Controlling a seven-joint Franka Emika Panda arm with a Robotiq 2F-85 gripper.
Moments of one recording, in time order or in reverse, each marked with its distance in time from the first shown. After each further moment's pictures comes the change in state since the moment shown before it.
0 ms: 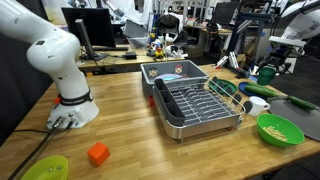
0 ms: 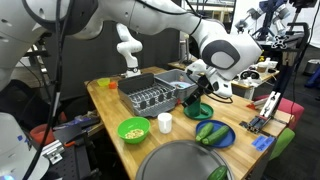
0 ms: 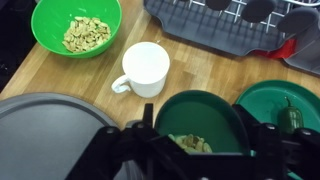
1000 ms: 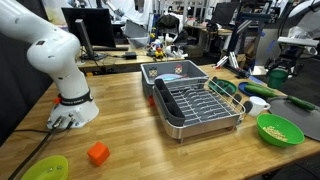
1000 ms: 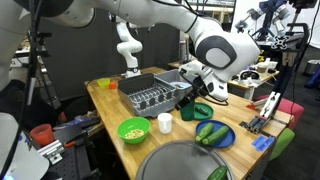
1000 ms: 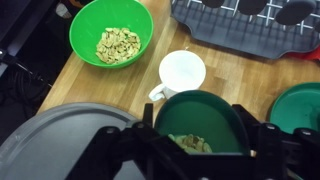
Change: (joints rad) arm 0.006 -0.121 -0.028 -0.189 -0.050 0.002 -0.007
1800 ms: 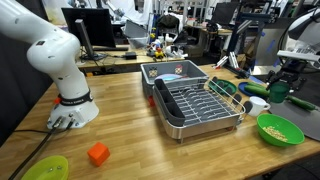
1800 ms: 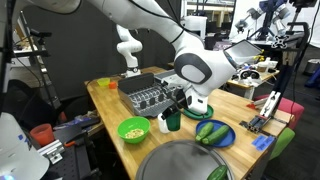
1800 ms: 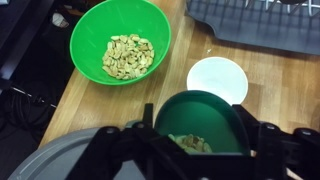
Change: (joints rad) arm 0.043 -0.122 -0.001 -0.338 0.018 0.213 0.005
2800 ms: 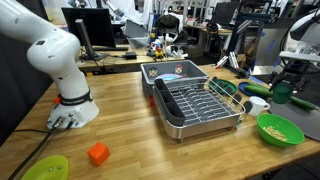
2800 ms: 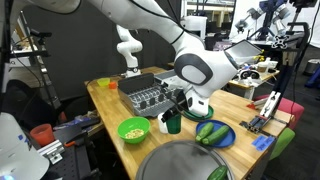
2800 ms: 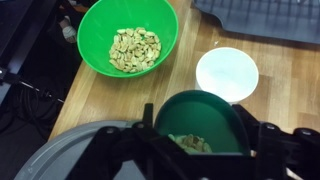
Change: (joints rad) arm -0.001 -0.002 -0.016 -0.009 -0.022 0.004 0.001
